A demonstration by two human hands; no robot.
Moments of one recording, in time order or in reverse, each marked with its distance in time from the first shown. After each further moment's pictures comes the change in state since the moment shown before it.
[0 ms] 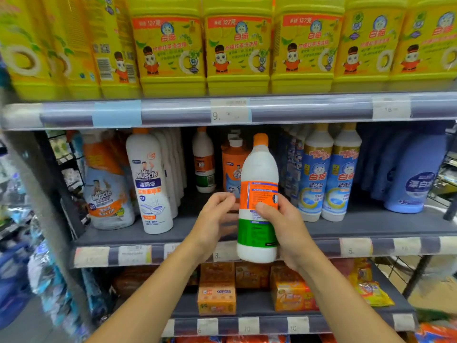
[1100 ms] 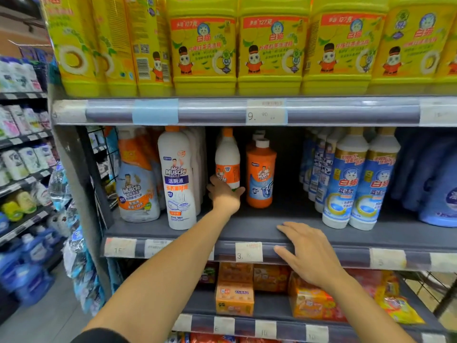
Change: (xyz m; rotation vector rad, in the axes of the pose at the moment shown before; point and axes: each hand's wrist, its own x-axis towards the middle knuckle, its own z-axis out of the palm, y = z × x) left_hand 0.121 -0.019 -0.044 0.601 0.618 -0.019; right_hand 0.018 0.069 -0.046 -1.565 -0.130 -0.271
